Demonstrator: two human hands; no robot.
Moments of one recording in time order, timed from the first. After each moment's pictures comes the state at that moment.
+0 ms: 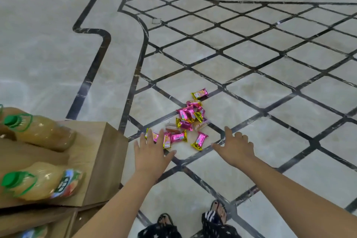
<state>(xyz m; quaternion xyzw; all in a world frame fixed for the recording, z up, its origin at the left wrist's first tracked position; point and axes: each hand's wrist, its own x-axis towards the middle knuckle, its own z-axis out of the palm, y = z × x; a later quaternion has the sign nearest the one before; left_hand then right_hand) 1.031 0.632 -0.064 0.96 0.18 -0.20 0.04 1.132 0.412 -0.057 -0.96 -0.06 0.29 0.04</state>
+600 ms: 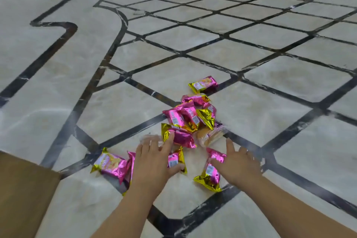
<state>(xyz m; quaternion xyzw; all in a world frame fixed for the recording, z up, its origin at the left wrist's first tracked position) 1.209 0.660 -0.589 0.99 0.08 -0.11 0.01 1.280 0.458 -0.595 -0.96 -0.02 0.27 0.03</state>
